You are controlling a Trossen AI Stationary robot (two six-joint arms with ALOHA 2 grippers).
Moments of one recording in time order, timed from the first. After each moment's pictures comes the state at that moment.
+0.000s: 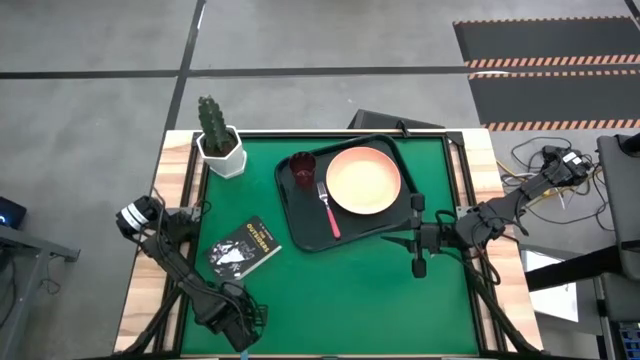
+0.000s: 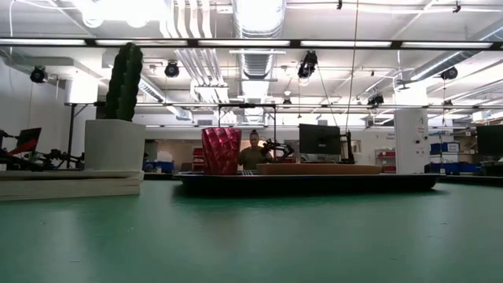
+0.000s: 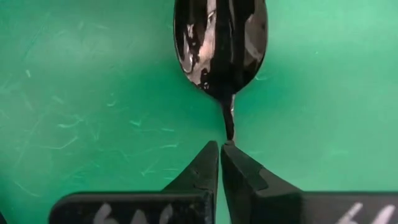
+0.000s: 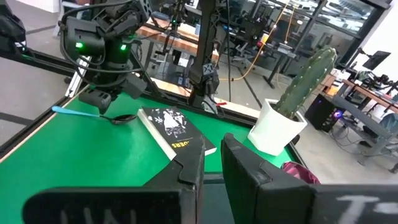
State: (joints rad) left arm -0.87 1.78 1.15 -0.83 0.06 -2.40; right arm 0.54 0.97 0.70 0.11 0.55 -0.24
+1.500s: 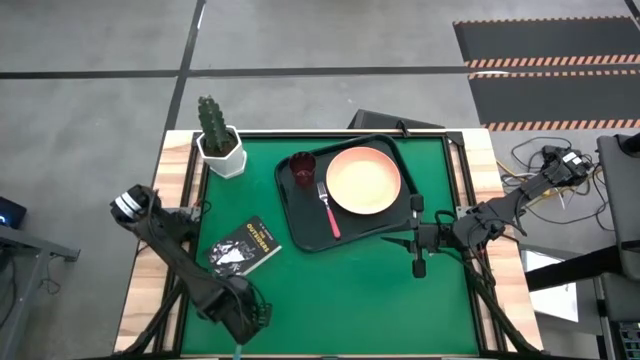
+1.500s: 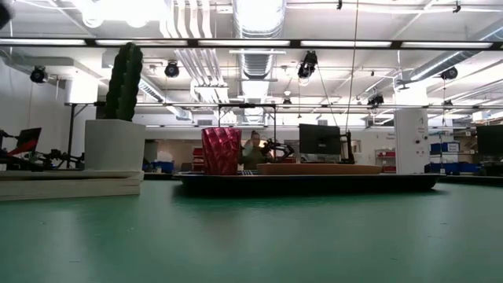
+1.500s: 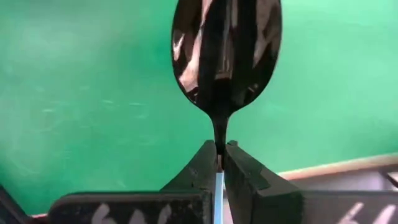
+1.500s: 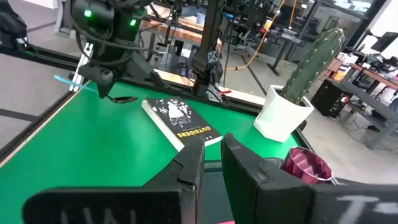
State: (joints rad) left arm -0.81 1.68 1.18 -0.82 0.07 -2.27; right arm 0.54 0.97 0.70 0.06 0.55 -0.16
